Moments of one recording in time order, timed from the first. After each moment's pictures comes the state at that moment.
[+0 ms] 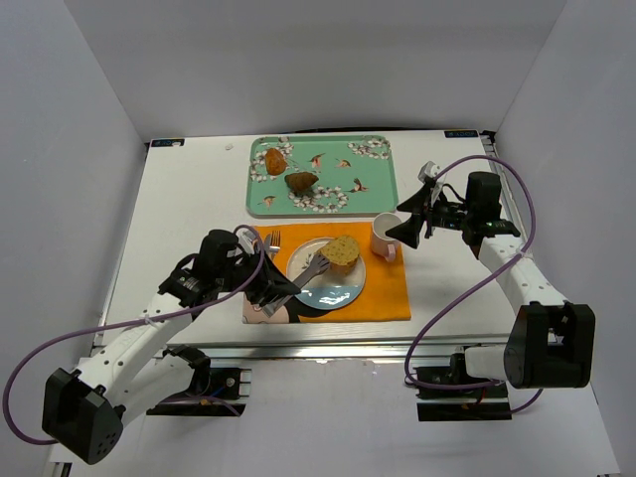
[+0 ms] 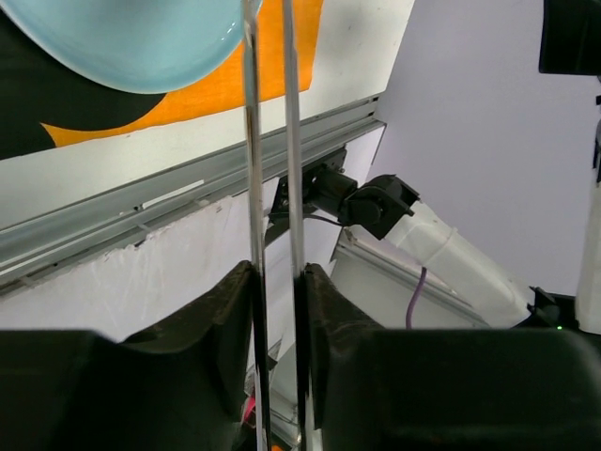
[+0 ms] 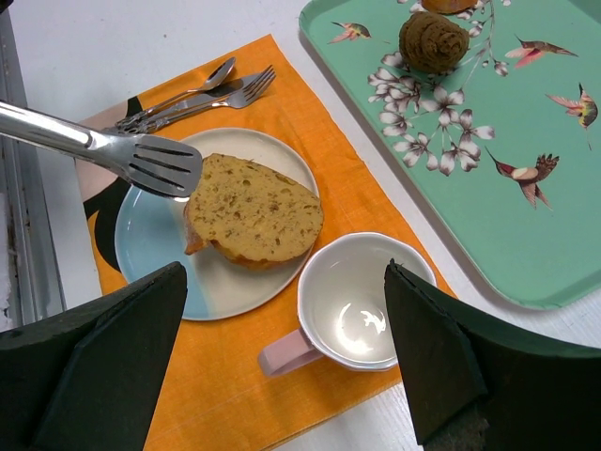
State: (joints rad) left arm -0.50 0.91 0.64 -0.43 0.59 -1.12; right arm 0.06 1.30 0.89 -0.12 -1.09 -0.38
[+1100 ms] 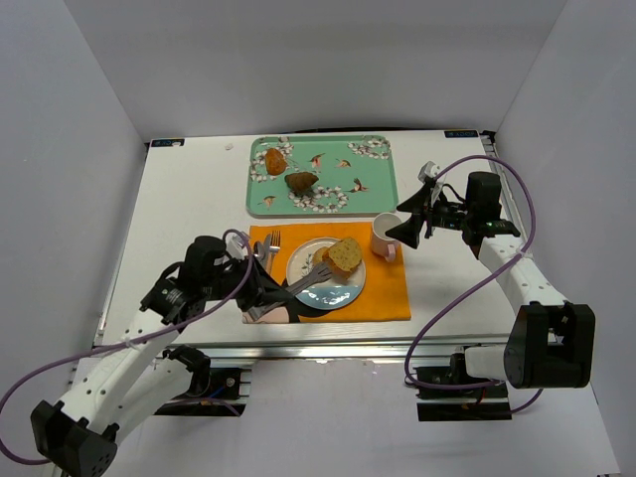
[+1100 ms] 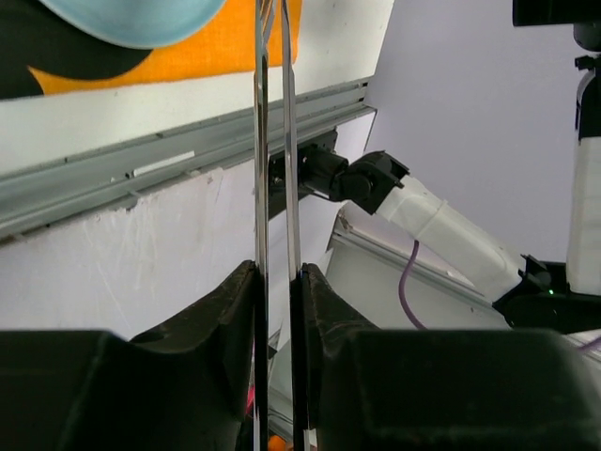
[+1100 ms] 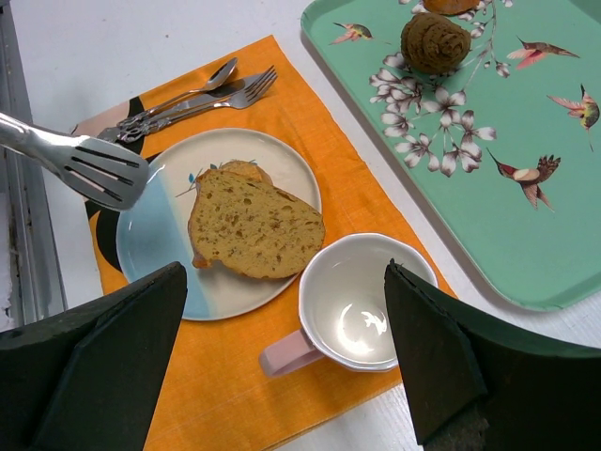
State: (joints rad) left arm -0.50 0.77 0.67 -0.57 0.59 -1.12; right arm 0.06 1.30 0.89 -0.12 -1.09 -0.38
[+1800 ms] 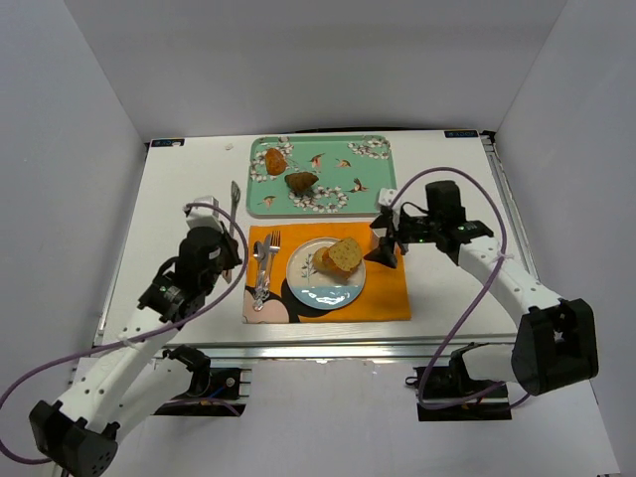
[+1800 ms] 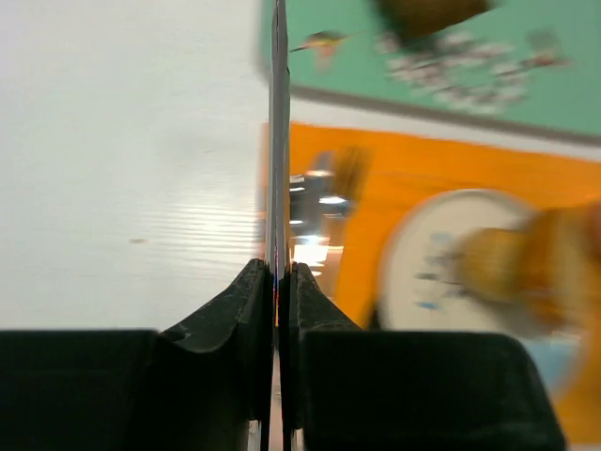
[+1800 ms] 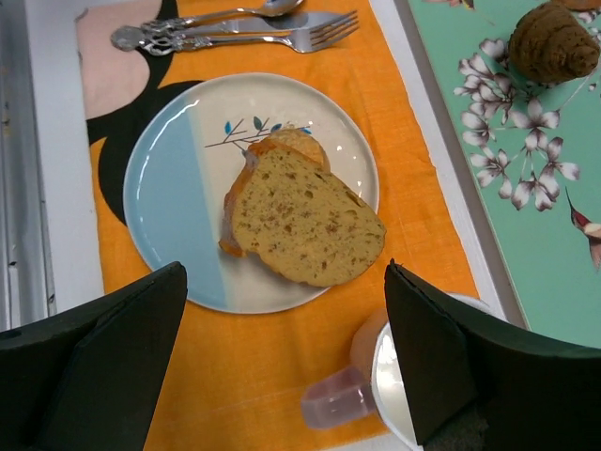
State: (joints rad) left arm -0.50 0.78 0.76 -0.45 -0.36 -0.48; right arm 0.31 1.29 0.90 -0.30 -0.93 -0.67
